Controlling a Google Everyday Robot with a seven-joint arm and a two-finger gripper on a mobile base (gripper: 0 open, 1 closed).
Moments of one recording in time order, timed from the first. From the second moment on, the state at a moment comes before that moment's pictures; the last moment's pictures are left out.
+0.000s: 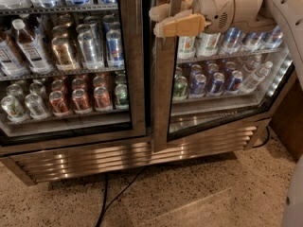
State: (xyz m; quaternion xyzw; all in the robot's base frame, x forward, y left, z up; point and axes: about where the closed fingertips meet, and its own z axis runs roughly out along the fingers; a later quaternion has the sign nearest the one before) arm 0.593 -0.033 1.032 -0.57 0.47 0.48 0.48
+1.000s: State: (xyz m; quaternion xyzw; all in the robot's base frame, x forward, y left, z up) arm 0.593 -0.033 1.032 -0.57 0.47 0.48 0.48
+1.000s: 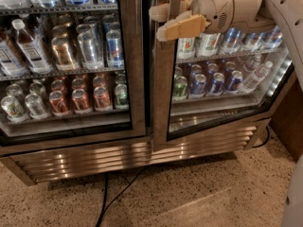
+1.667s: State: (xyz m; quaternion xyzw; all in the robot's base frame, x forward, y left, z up) arm 0.600 -0.041 1.033 -0.55 0.48 0.47 0.49
